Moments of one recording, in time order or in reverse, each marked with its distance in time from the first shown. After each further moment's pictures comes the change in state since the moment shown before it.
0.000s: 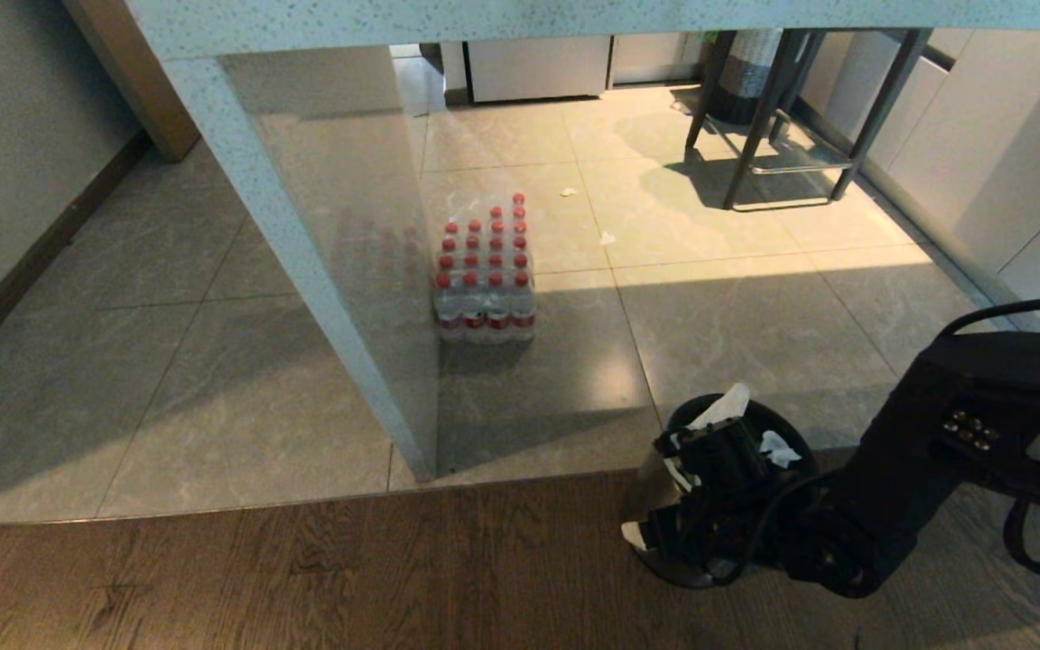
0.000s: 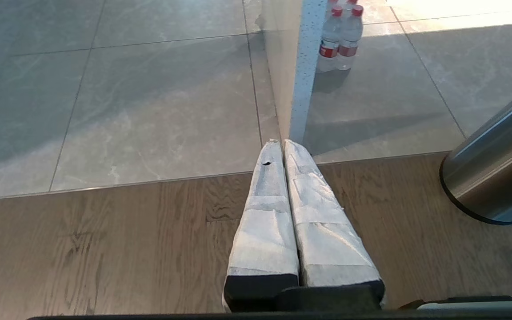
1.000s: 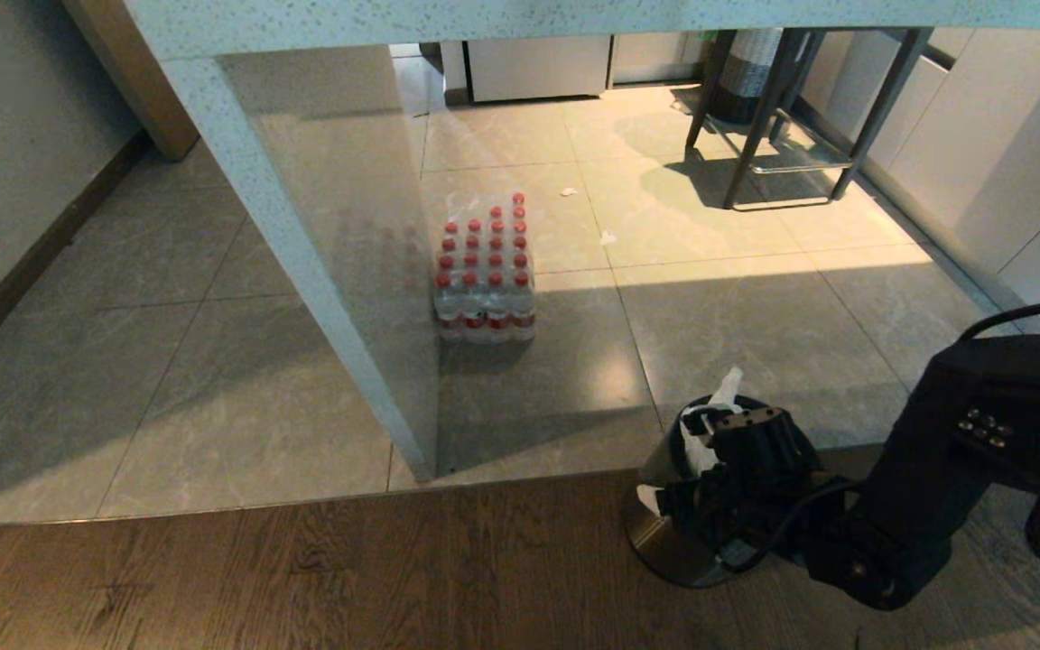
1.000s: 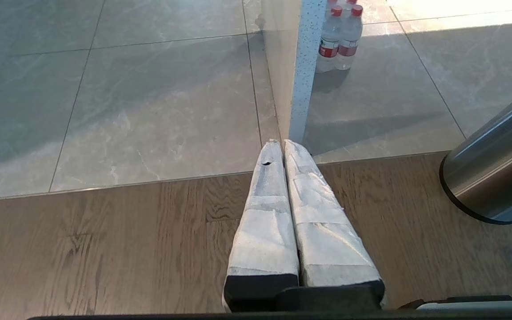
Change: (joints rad) left arm 0.000 0.000 0.000 0.000 0.000 0.000; right arm -0.045 -0.008 0.090 -0.268 -0.030 -0.010
